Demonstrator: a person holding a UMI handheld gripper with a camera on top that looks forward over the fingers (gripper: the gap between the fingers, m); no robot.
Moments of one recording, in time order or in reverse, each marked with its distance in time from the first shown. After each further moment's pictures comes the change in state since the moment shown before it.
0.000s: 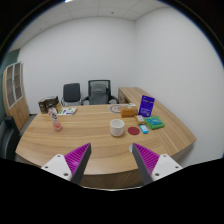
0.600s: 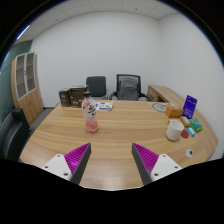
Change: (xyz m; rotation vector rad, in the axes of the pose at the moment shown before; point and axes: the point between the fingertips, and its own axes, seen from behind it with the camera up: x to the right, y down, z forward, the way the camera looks) arm -0.278 0.025 0.144 -0.018 -0.166 -0.069
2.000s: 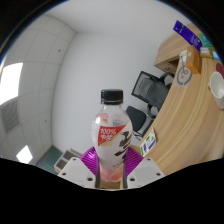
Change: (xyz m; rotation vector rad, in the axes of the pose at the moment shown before) arm 0.039 -0.224 0.096 0.273 -0.613 1.039
